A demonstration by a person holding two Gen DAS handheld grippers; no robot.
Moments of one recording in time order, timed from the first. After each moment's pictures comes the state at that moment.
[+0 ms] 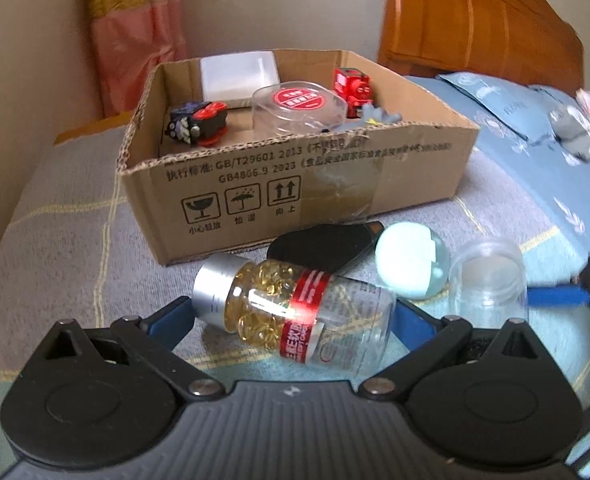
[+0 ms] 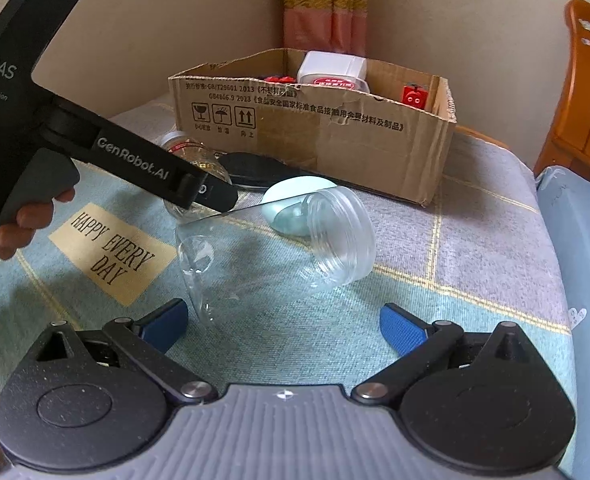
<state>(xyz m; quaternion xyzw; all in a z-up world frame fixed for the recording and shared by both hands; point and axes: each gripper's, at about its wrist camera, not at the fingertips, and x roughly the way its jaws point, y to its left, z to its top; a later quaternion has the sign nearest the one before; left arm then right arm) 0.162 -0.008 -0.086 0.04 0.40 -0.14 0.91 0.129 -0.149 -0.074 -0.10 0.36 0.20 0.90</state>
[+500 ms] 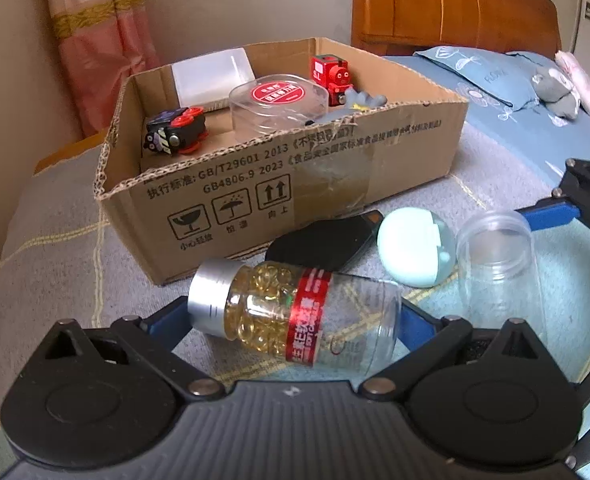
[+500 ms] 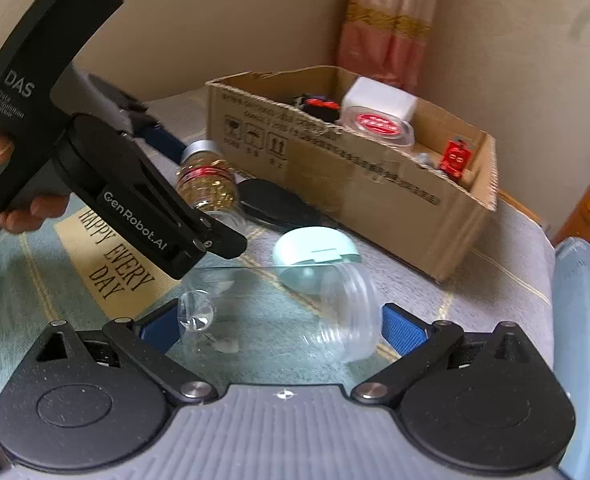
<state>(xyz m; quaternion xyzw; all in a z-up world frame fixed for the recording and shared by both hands) 0.171 -0.011 -0.090 0.09 0.40 -0.17 0.90 0.155 -0.133 -0.058 -0.19 0.34 0.26 0.88</state>
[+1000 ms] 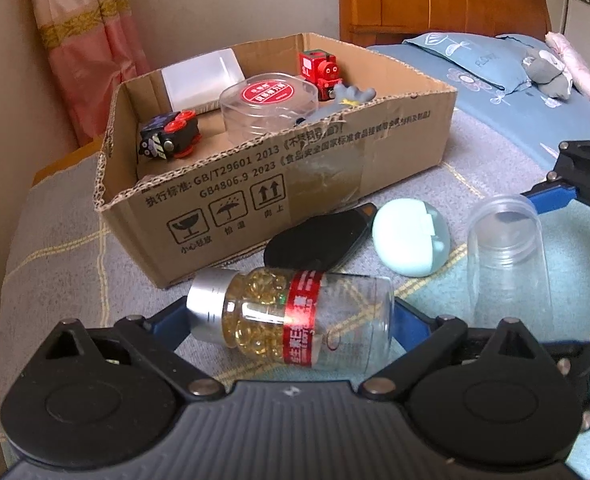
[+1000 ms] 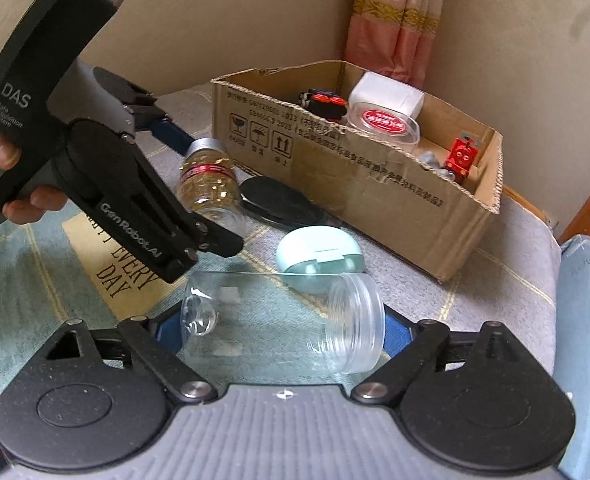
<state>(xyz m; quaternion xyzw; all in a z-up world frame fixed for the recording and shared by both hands) 0.169 -0.010 -0.082 0.11 0.40 -0.18 0.89 0.158 -0.136 -0.049 -0.18 0.36 0.27 0.88</state>
